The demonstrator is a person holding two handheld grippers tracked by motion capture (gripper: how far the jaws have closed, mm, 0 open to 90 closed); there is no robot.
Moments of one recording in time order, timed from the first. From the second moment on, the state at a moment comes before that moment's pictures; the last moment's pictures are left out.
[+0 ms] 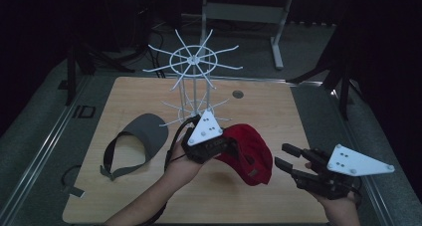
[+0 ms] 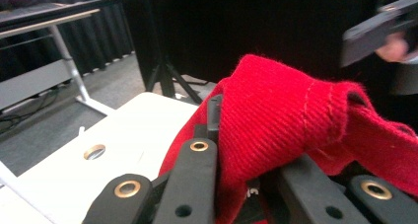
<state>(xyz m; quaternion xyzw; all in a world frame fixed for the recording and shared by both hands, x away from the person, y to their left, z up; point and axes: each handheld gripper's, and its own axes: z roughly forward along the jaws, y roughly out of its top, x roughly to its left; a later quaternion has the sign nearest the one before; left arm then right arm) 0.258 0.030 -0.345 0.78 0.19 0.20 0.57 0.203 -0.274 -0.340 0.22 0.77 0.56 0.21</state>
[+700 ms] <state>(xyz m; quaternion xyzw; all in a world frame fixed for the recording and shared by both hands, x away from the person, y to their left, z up) 0.254 0.023 -0.337 0.78 0.11 0.13 0.59 0.214 -0.254 -0.344 0.15 0.80 0.54 0.21</state>
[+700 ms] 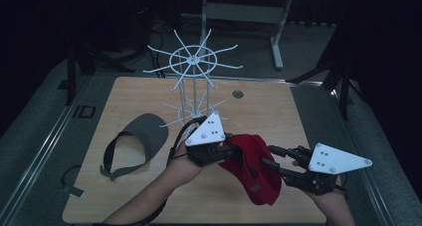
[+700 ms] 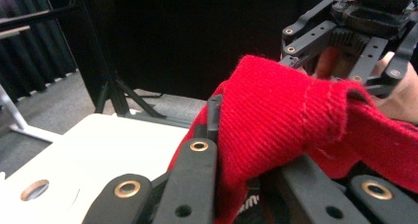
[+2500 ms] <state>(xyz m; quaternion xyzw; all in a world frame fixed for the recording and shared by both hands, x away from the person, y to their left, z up) 0.230 0.090 -0.365 0.75 0.18 0.19 0.61 0.219 -0.286 -0.298 0.27 0.71 0.59 0.27</state>
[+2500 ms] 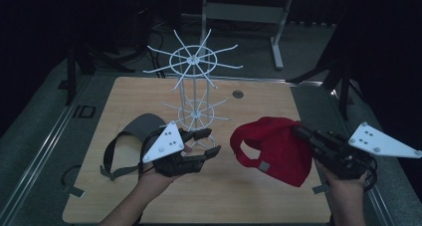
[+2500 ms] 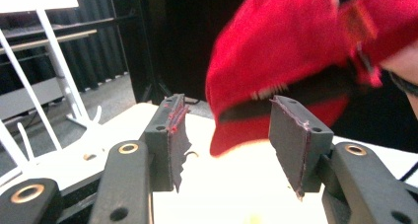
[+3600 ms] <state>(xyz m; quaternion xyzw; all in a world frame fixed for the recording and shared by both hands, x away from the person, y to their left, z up) 0.214 0.120 -0.459 0.76 0.24 0.17 0.58 0.288 -0.289 -0.207 0.34 0.65 0.59 0.35</state>
